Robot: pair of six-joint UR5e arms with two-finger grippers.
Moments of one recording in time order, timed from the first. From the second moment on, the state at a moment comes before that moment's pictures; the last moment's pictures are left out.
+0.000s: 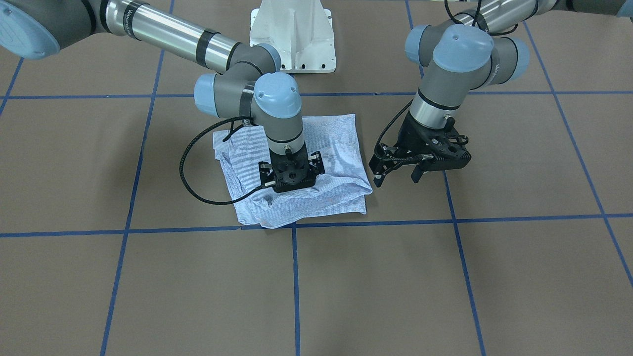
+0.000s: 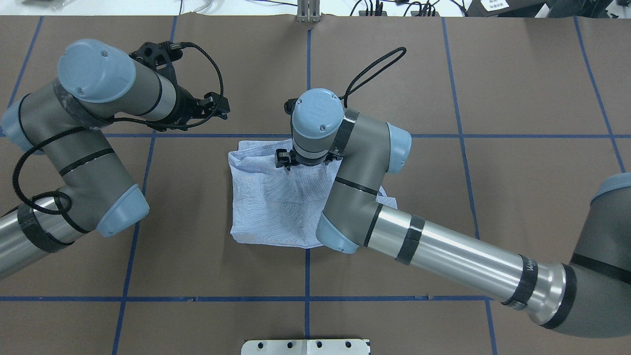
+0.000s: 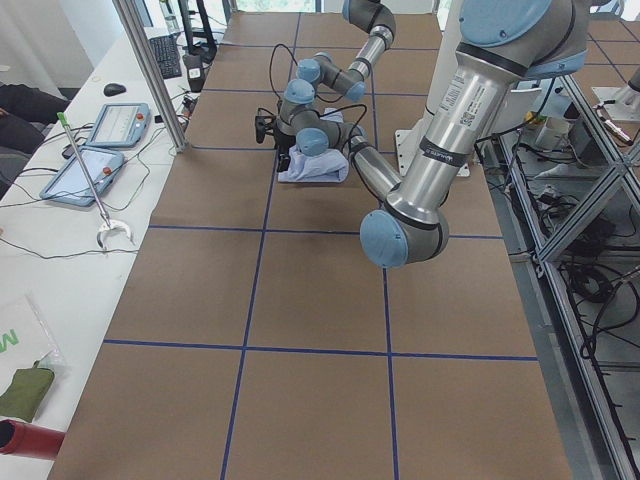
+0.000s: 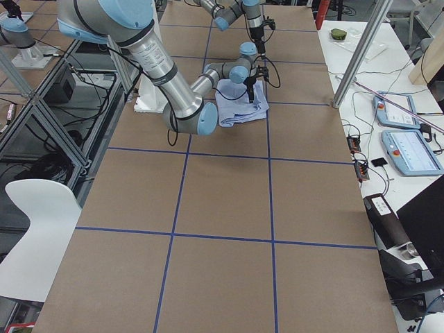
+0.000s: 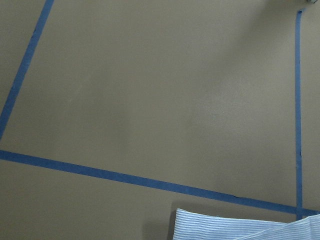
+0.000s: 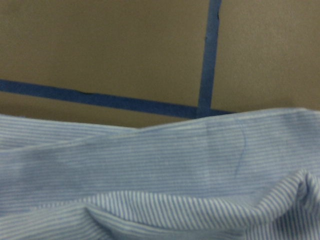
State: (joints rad) left arm -0.76 -2.06 -1.74 -1.88 -1.87 -1.33; right arm 0.53 -0.65 1.22 -1.33 1.80 1.06
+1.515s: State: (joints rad) left arm -1.09 -1.87 -1.78 -1.88 -2.13 -0.77; right arm 1.08 -0.85 1.49 -1.64 2.14 0.44
